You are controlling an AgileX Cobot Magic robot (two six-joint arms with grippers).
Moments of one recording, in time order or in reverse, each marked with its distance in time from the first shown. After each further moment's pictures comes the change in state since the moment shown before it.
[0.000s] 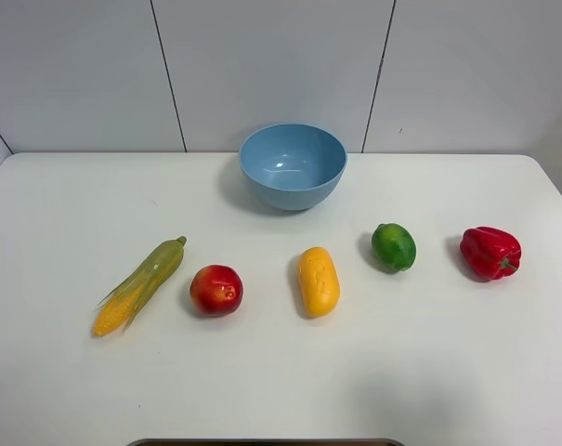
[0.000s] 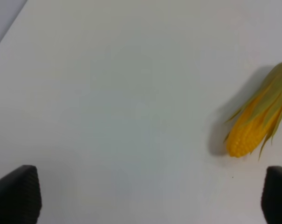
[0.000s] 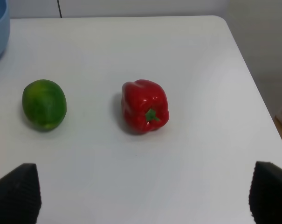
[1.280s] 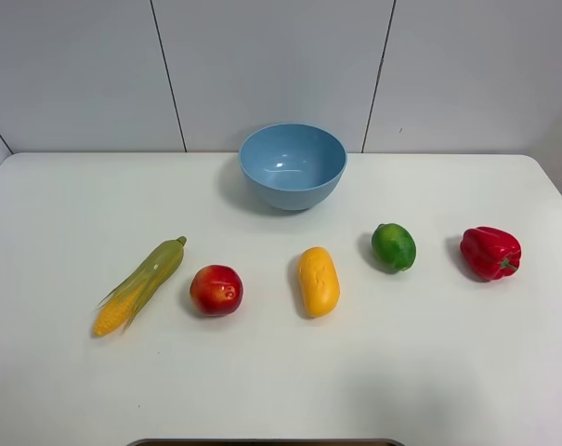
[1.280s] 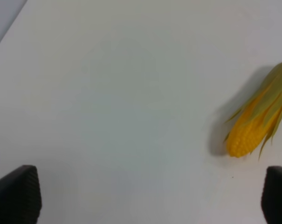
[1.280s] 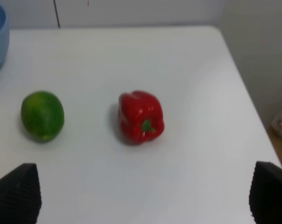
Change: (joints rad) left arm 0.000 0.000 0.000 0.000 0.000 0.000; right arm 0.000 0.013 -0.059 -0.017 0.000 0.002
